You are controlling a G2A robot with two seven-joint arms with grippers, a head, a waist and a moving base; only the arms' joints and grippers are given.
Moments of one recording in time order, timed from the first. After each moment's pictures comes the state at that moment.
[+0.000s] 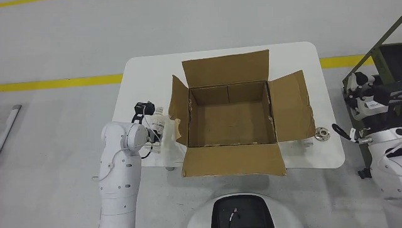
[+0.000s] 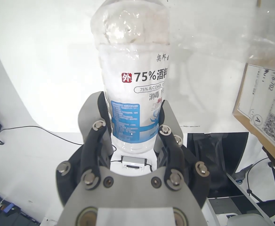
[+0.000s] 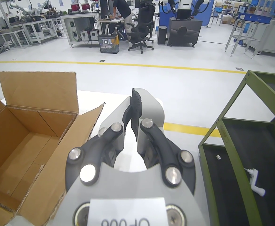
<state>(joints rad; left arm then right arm) 0.93 -1.35 -1.52 -1.52 1.40 -0.18 -1.46 -1.53 -1.25 1.81 -2.04 -1.14 -0.14 0.14</state>
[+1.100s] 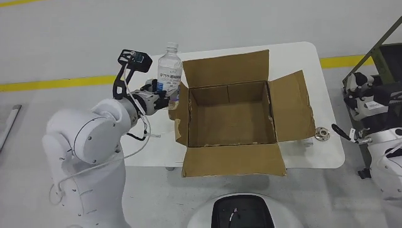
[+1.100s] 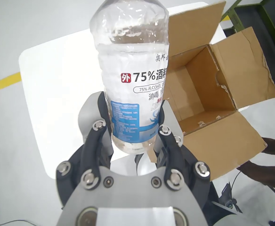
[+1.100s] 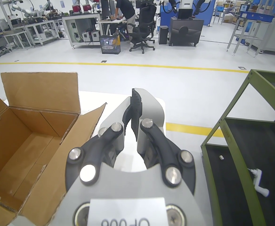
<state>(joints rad) 0.79 -1.32 -1.46 -2.05 0.97 -0.07 -1.54 -1.54 -1.24 1.81 -2.04 -1.13 -0.14 0.13</state>
